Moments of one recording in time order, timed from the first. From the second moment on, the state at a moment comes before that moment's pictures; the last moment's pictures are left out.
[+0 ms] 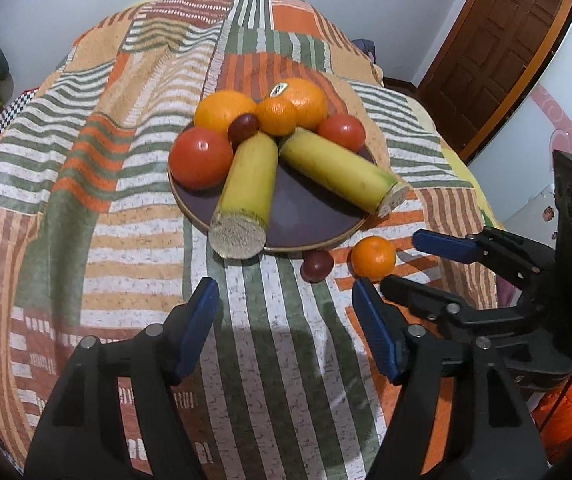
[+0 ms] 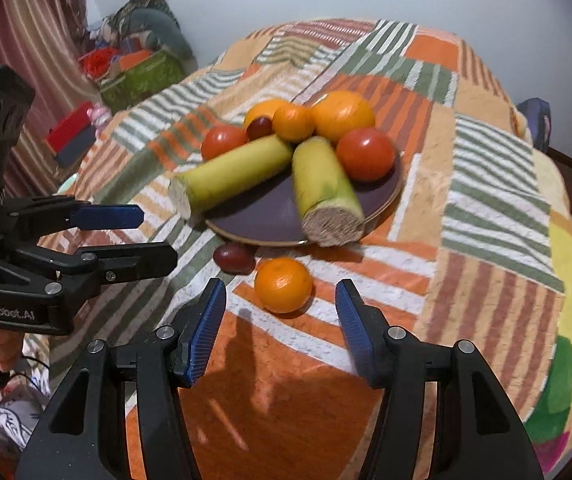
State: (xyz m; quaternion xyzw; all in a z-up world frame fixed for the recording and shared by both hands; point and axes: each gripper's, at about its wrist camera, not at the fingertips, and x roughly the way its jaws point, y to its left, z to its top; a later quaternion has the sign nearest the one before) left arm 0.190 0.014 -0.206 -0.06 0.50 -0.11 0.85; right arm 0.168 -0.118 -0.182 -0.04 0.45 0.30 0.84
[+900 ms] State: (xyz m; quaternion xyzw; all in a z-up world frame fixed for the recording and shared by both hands) left arm 0.214 -0.019 -0.234 -0.04 0.52 -0.15 0.84; right arm 0.172 -0.137 -0.186 -0.03 0.45 0.29 0.84
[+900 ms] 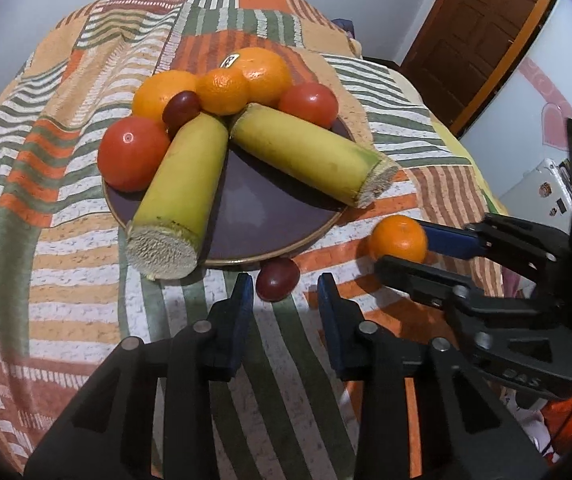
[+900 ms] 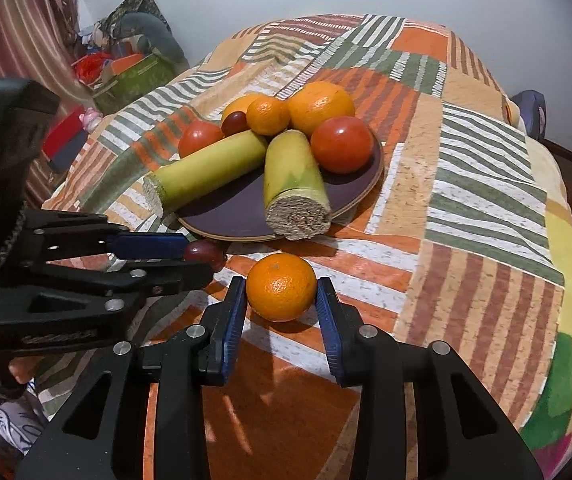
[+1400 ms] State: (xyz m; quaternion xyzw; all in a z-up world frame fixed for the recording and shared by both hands) left arm 0.213 -0.013 -0.230 -0.04 0.51 -0.14 0.85; right arm 0.173 -0.136 -0.168 -0.02 0.43 0.30 0.85
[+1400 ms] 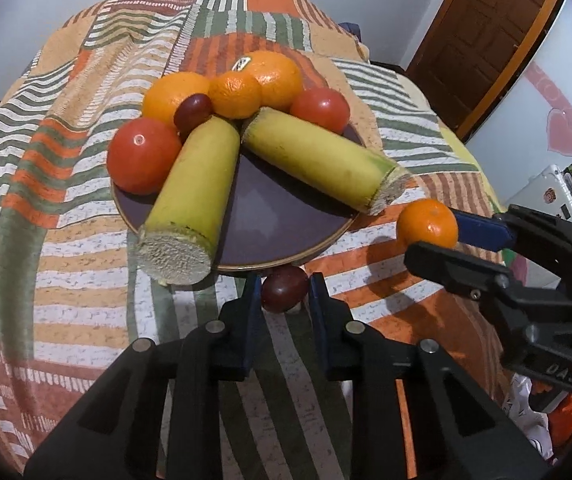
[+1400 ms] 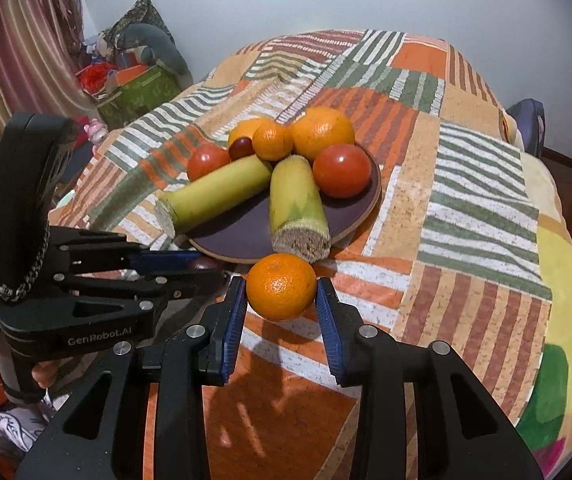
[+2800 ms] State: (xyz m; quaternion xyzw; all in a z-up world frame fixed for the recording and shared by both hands) left arm 0.274 0.021 -0.198 -0.06 0.46 -0.12 0.88; right arm 0.231 -0.078 -0.167 -0.06 0.41 0.34 0.85
